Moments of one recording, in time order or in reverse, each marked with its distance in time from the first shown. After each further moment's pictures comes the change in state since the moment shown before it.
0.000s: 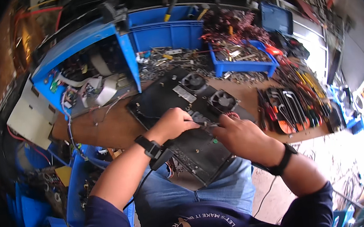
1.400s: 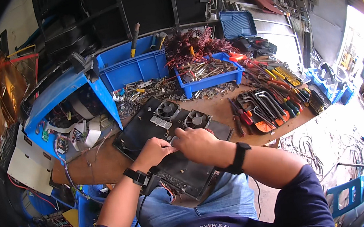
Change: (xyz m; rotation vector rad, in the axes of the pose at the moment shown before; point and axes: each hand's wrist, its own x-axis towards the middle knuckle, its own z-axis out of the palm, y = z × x) left_hand 0.004 0.004 0.002 -0.011 -0.050 -0.106; right_hand 0.043 -0.004 0.012 -0.107 -0.069 0.110
